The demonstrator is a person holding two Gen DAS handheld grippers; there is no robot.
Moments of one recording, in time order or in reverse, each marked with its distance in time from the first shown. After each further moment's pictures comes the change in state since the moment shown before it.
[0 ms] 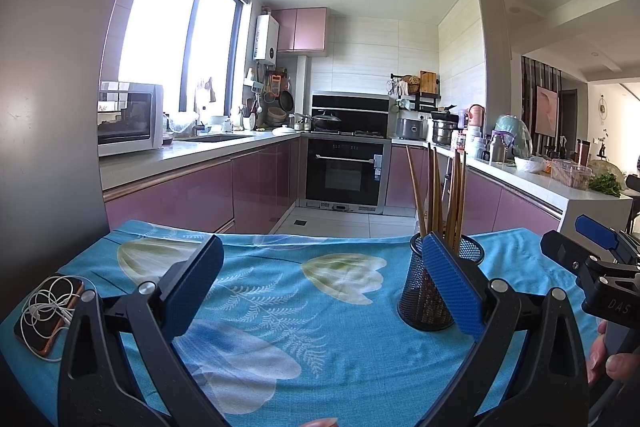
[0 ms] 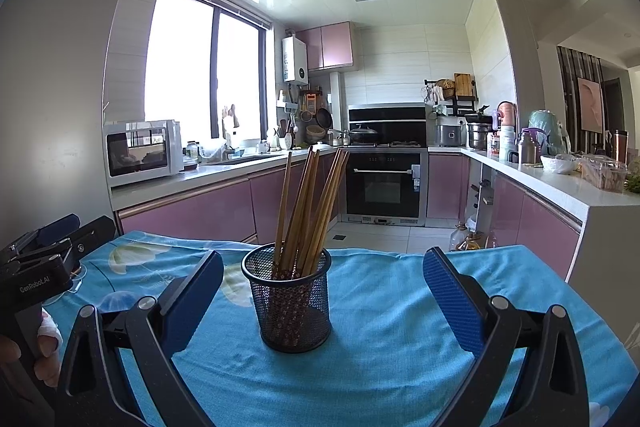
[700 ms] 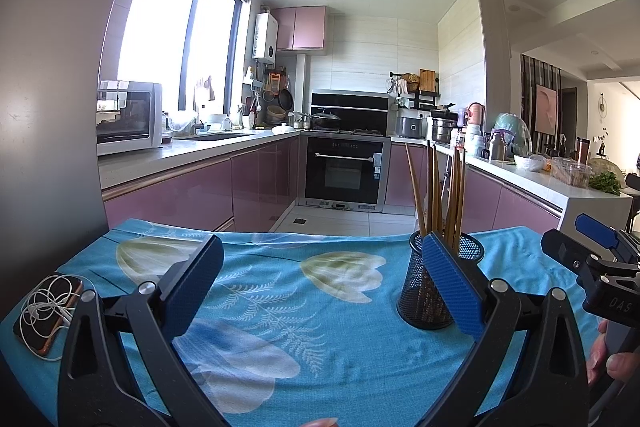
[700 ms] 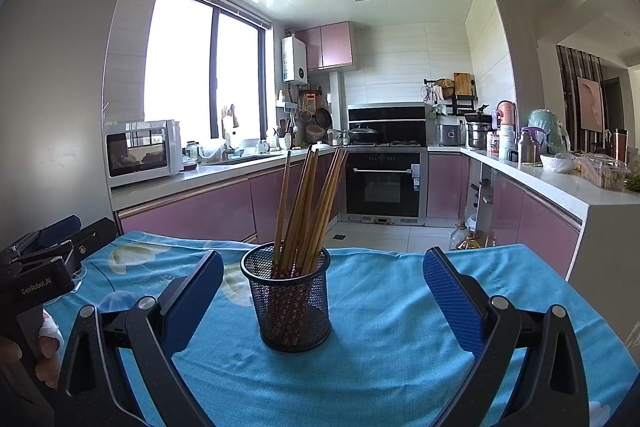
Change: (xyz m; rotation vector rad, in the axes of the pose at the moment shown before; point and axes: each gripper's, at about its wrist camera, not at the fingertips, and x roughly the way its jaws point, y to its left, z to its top) left arm 0.001 0.000 0.000 0.000 0.004 -0.001; right arm -0.002 0.000 -0.002 0.005 0.000 -0.001
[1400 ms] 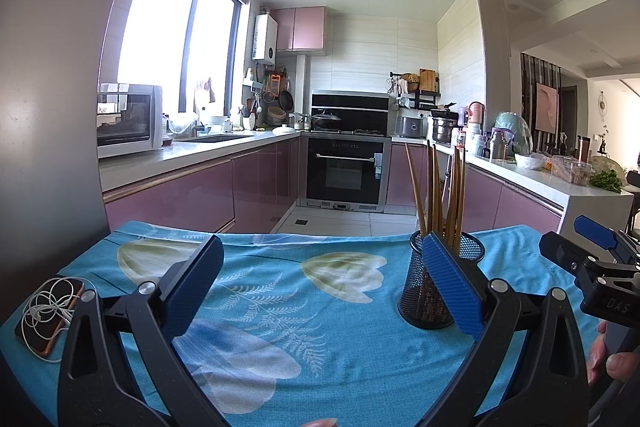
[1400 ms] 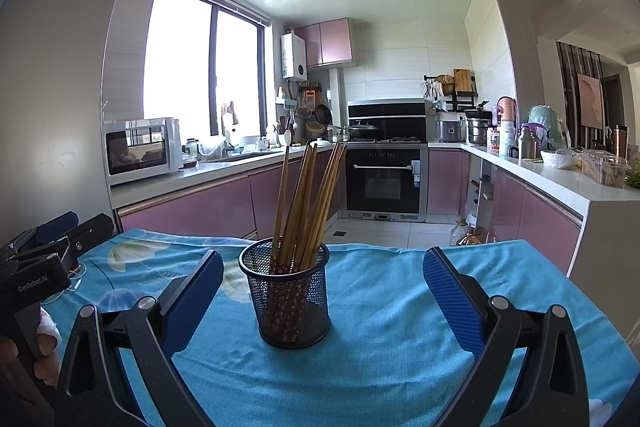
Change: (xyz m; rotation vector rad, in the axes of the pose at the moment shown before) left arm 0.001 -0.001 0.000 0.010 -0.003 0.007; right arm 0.002 -0.001 -0.002 0.007 0.012 0.001
